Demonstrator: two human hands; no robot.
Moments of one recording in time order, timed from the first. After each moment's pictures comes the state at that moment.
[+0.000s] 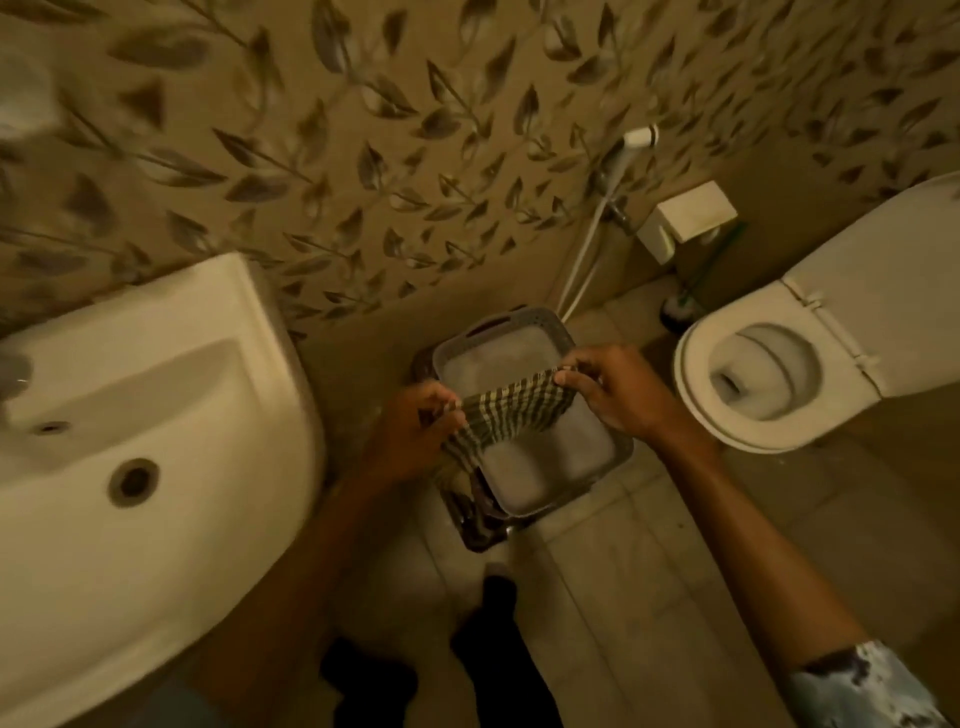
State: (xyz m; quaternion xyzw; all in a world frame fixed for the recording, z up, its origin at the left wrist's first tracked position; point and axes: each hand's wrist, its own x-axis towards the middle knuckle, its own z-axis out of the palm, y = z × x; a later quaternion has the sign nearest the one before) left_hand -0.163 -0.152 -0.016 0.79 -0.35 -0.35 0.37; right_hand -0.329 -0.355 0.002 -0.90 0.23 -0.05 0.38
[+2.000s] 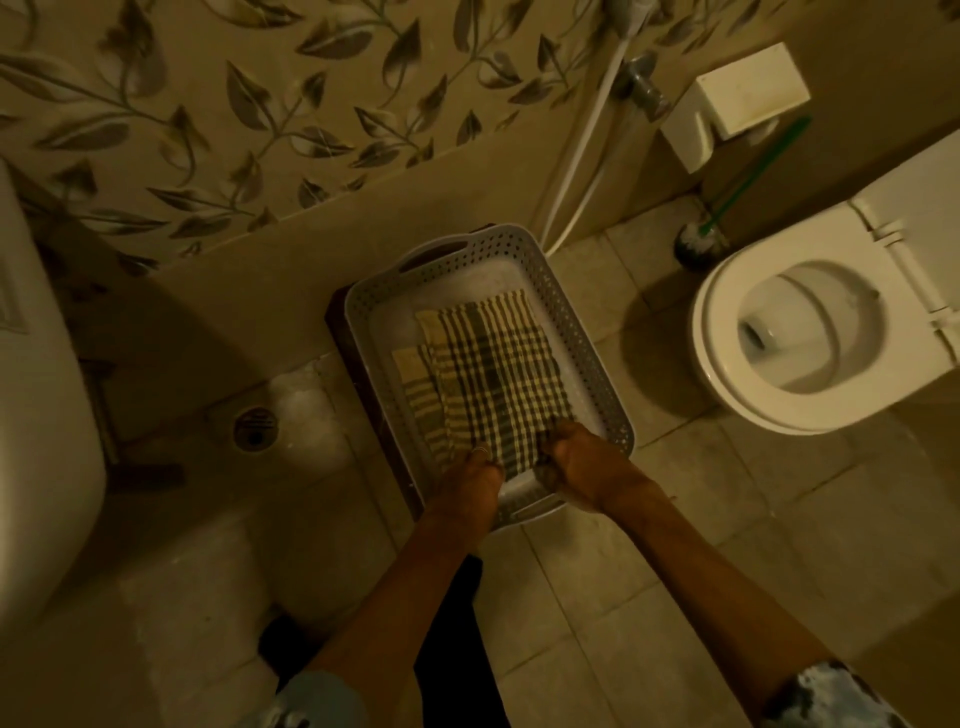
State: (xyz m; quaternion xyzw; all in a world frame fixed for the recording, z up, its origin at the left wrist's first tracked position) left_hand -0.289 -0.258 -0.278 0.82 -0.16 -0.55 0.06; right_hand -0.393 -0.380 -0.260 -0.87 0.26 0.30 0.30
